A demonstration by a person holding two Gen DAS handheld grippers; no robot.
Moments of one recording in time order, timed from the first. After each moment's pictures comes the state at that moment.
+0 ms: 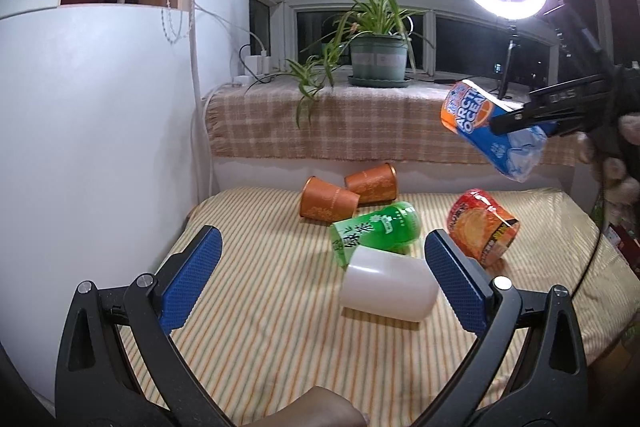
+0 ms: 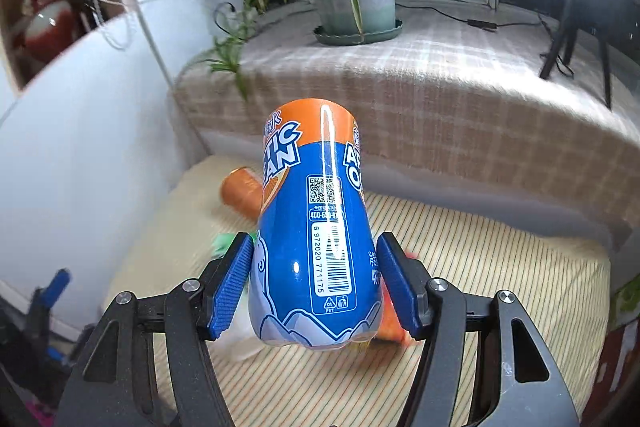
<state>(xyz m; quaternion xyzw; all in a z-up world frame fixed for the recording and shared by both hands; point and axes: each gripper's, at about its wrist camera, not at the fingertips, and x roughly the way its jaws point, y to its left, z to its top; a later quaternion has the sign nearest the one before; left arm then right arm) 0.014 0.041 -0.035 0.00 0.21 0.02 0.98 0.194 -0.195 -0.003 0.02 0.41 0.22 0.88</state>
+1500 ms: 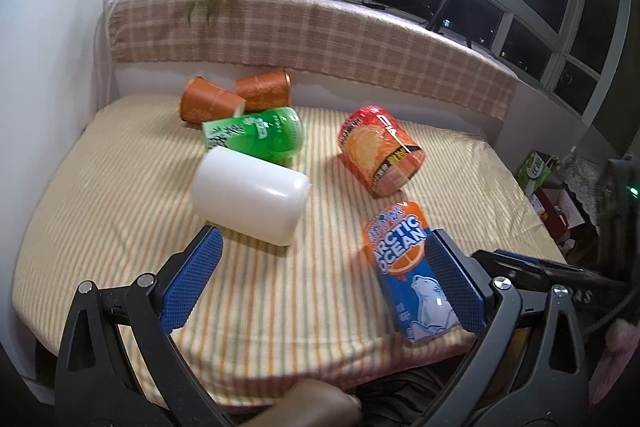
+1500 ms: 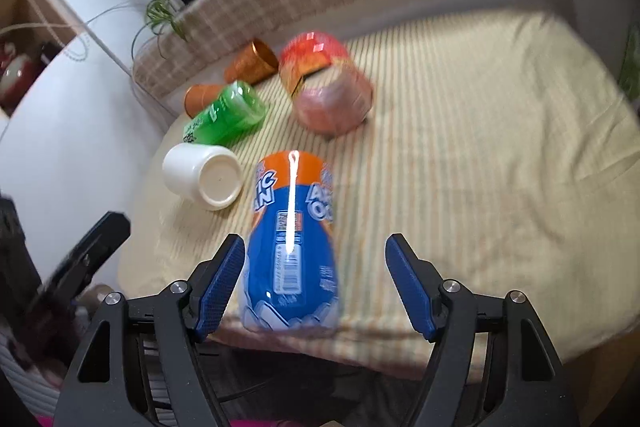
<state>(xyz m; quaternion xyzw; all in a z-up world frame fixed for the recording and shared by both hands) 0.031 -0.029 -0.074 -0.08 0.36 -0.11 0.92 0.047 -0.257 -0.113 0.17 0.46 0.13 0.86</state>
